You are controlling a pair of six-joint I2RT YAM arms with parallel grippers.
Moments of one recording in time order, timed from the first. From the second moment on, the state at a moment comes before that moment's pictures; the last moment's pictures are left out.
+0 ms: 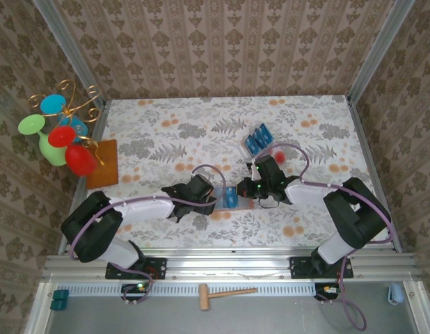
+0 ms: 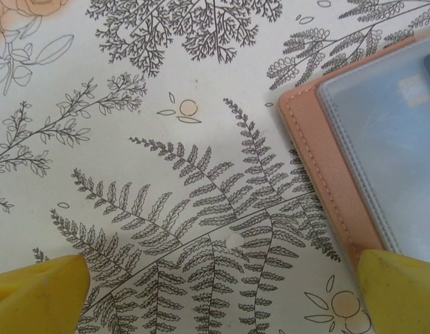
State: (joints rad) left arm -0.91 1.46 0.66 -0.28 -0.29 -0.41; right arm 0.54 1.57 0.68 0.04 -0.38 0.68
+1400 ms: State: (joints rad) left arm -0.91 1.46 0.63 -0.25 -0.29 -0.41; right arm 0.63 1.70 0.81 -0.09 -0.32 0.66
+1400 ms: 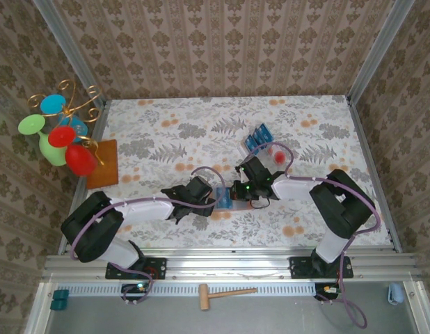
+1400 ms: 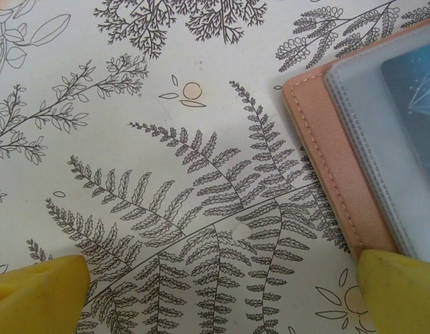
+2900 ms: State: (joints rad) left arm -0.91 1.46 0.63 -0.25 -0.29 -0.41; right arm 0.64 1.73 0.86 -0.13 -0.30 0.66
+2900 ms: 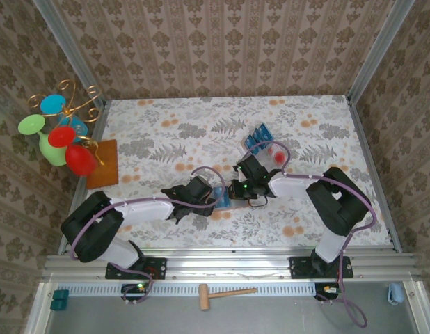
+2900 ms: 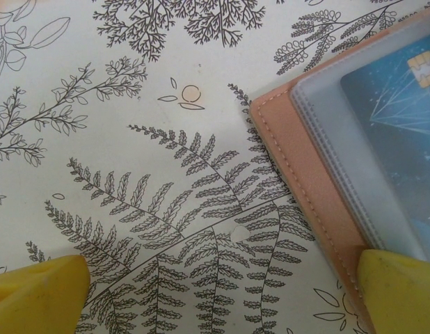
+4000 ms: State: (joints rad) left arm -0.76 1.32 0.61 -0.26 -0.24 -0.44; right arm 0.65 1.71 0.93 -0.20 -0.30 0.63
